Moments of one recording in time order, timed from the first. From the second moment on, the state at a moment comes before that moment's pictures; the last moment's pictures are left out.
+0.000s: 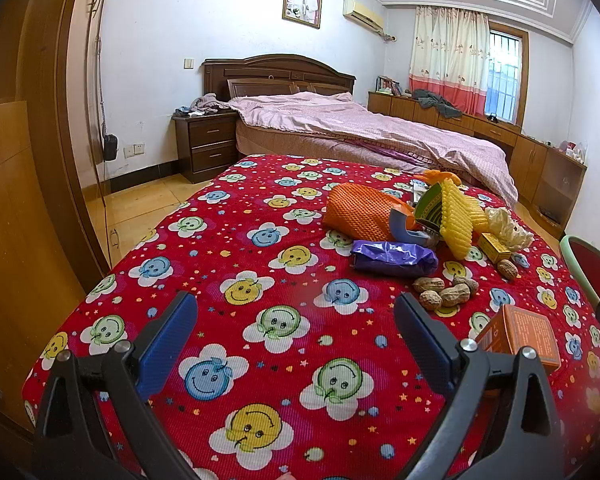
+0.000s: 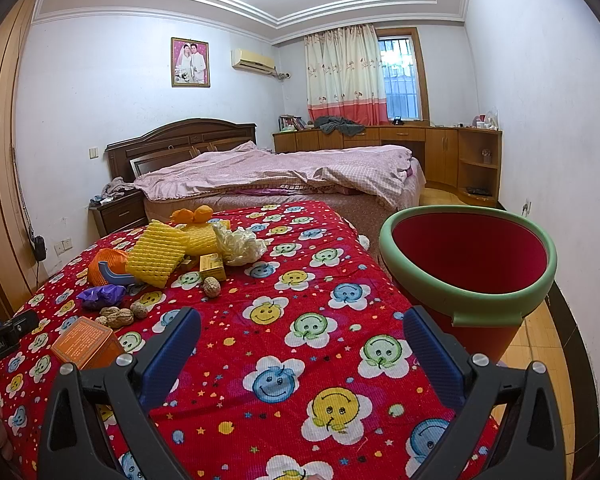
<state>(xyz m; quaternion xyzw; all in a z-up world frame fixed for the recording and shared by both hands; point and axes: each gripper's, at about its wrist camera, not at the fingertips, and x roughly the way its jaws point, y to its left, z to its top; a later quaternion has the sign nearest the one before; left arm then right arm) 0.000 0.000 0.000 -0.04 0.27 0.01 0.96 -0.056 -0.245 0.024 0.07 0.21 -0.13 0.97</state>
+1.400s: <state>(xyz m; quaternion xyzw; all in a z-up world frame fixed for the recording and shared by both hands) 0.011 0.008 0.000 -0.05 0.30 0.00 0.95 -0.055 -0.245 0.024 0.07 0.21 -0.13 0.96</state>
